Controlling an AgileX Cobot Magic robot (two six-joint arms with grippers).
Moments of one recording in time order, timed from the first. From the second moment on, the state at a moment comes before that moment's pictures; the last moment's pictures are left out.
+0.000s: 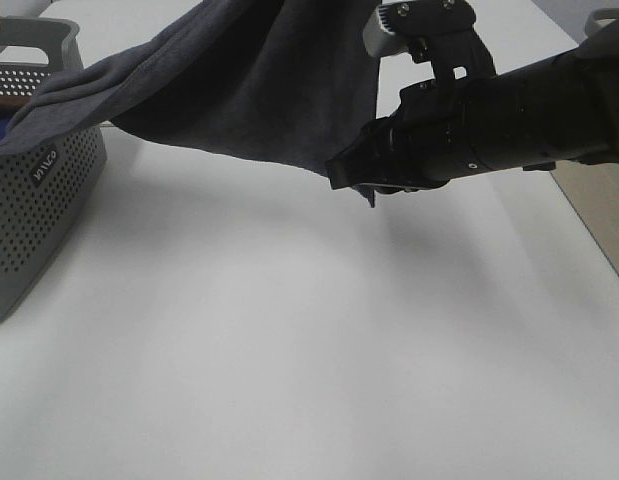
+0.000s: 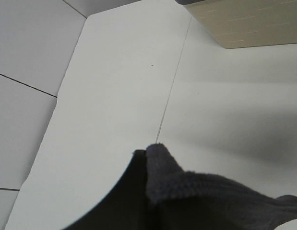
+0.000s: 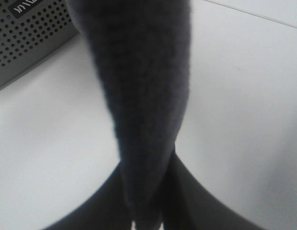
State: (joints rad) left arm -0.75 1.94 -2.22 0.11 0.91 0.65; right arm 0.51 1.55 -0.84 1.22 0.11 -1.21
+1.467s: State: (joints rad) left arm -0.71 1.94 -2.22 0.29 0.74 0.63; right arm 0.51 1.56 -1.58 -0.38 0.96 -0.07
